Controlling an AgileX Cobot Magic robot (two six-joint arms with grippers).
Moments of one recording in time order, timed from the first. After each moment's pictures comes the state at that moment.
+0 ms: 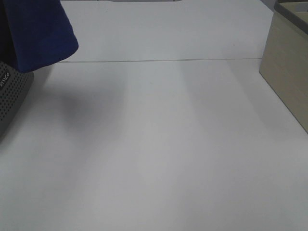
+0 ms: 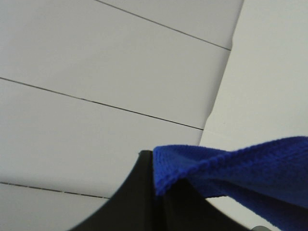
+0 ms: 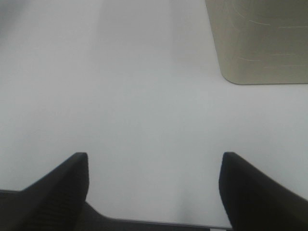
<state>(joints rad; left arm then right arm) -0.35 1.26 -1.55 0.13 0.49 1.10 0.01 0.00 -0.45 0.13 1.11 -0.07</state>
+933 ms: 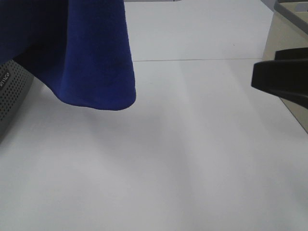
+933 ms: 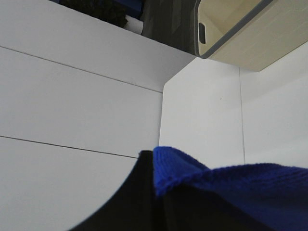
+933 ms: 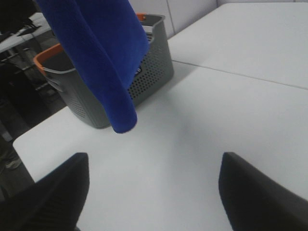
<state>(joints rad) -0.80 1.26 -1.55 0.08 0.58 1.10 0.01 0.76 -0.47 1.43 0.84 -1.35</state>
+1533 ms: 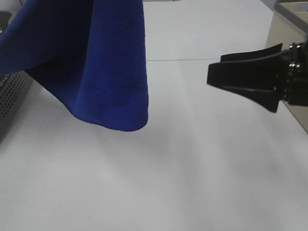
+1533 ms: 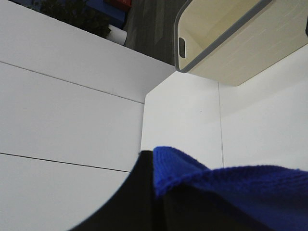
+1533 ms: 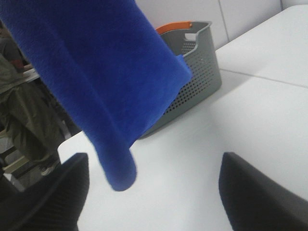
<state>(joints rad) -0.82 1.32 -1.55 0.03 0.57 1.10 0.07 1.20 -0.47 1.74 1.02 -1.83</state>
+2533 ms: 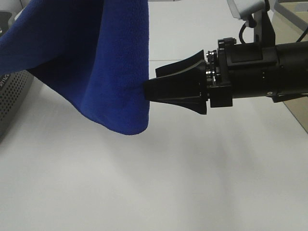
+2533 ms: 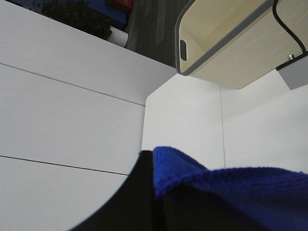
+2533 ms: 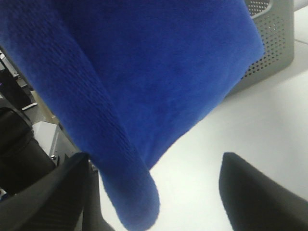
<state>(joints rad) -0.82 1.35 -1.55 0.03 0.54 1.10 0.32 1.51 -0.69 1.74 0.98 -1.90</state>
